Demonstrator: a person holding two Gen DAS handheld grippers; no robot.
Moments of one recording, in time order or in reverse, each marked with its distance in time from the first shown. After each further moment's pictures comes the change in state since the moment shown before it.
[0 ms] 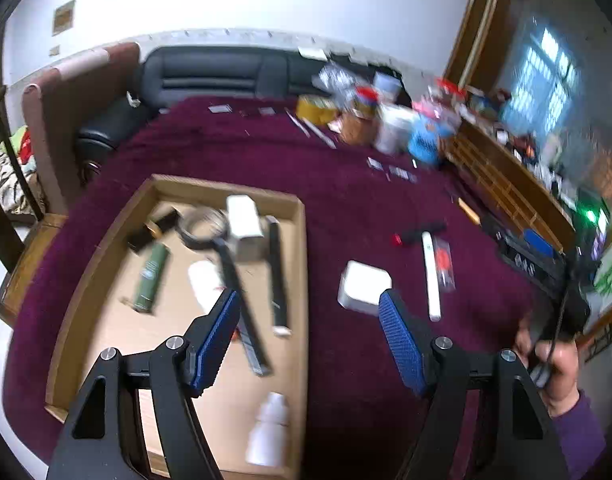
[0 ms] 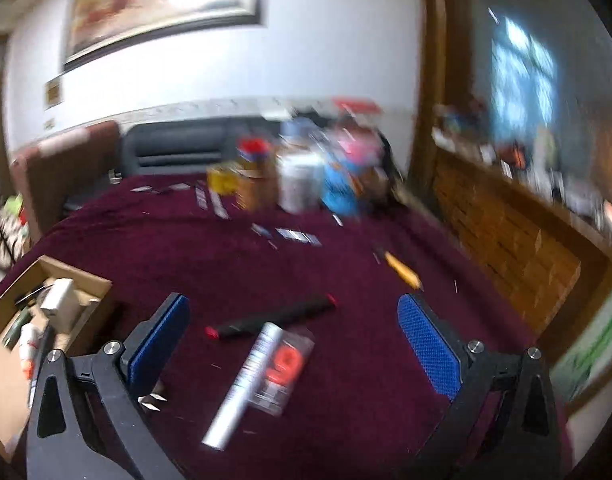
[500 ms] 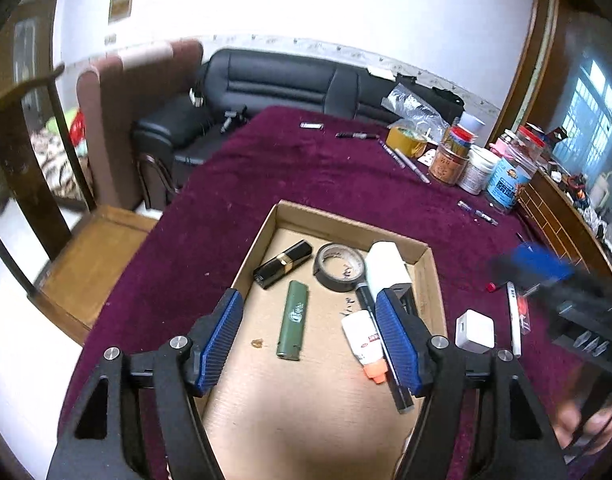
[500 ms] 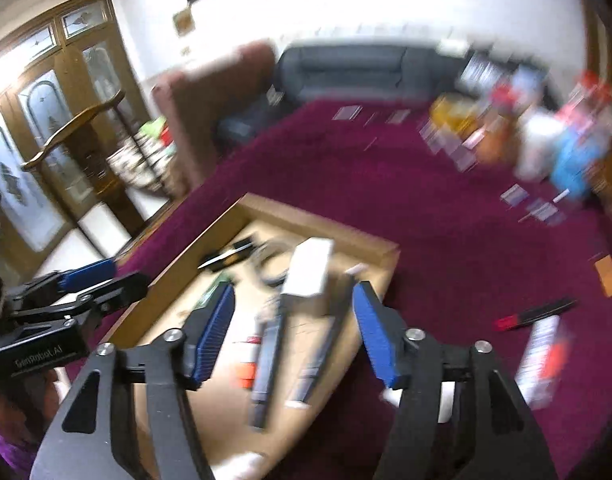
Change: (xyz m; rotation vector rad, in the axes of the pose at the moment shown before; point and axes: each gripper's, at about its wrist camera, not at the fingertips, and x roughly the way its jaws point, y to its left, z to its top) left arm -0.023 0.118 0.024 -0.115 -0.086 0.161; right arm -0.026 0.193 0.021 -0.209 0.226 0.512
